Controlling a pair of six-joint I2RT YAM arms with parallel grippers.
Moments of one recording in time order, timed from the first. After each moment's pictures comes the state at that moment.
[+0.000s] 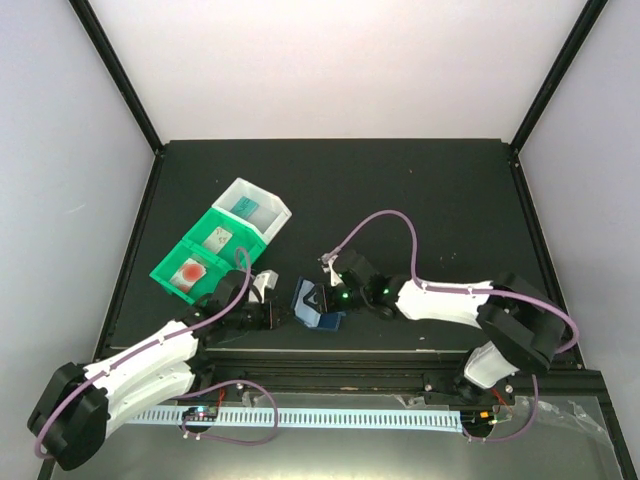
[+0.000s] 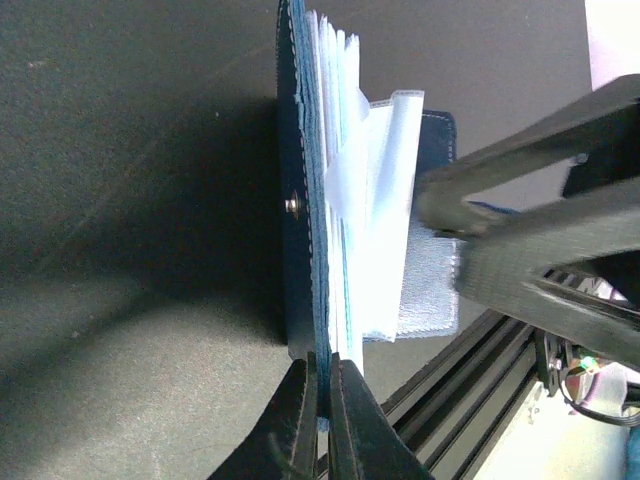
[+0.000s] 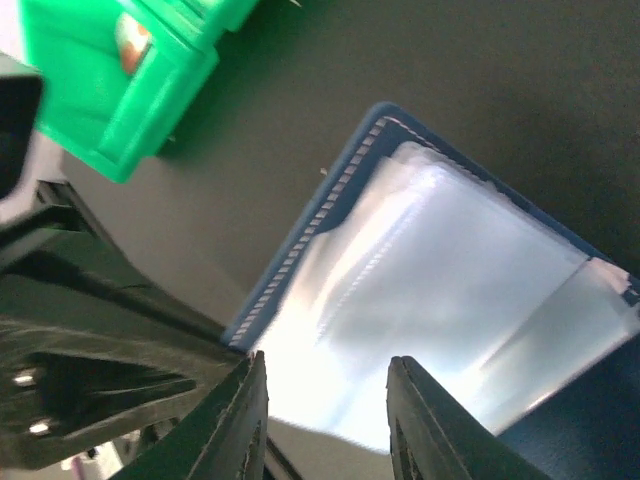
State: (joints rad) left arm -0.62 0.85 0.25 -0.15 0.44 -0.77; right arm 0.99 1.52 0.73 0.08 -0.27 0.78
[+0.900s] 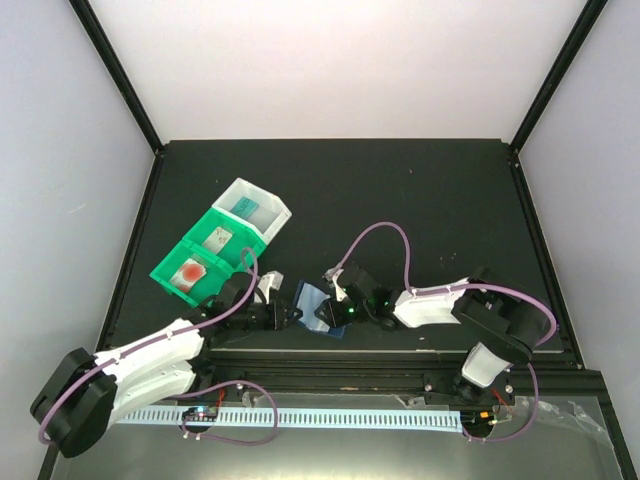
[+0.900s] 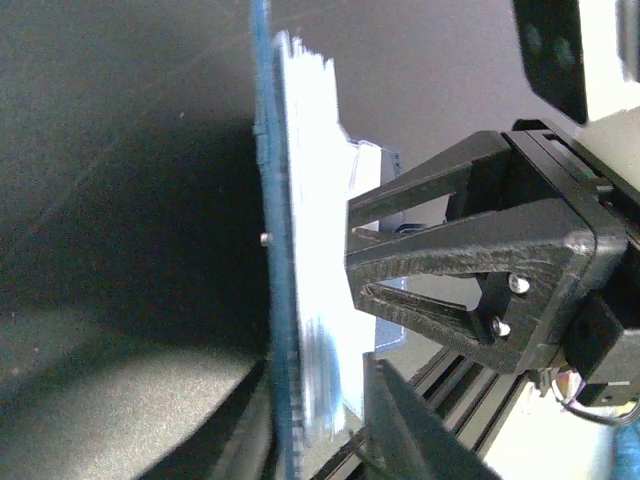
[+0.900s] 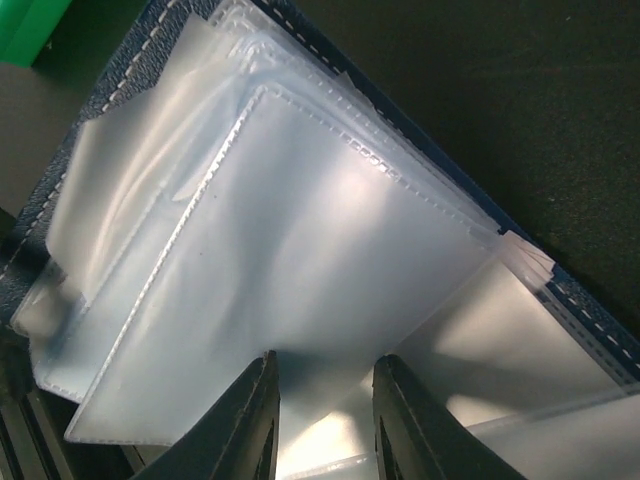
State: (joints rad) left arm -0.66 0.92 0.22 0.00 0.45 -0.80; right arm 0.99 1.63 0.60 0.22 -0.24 0.63
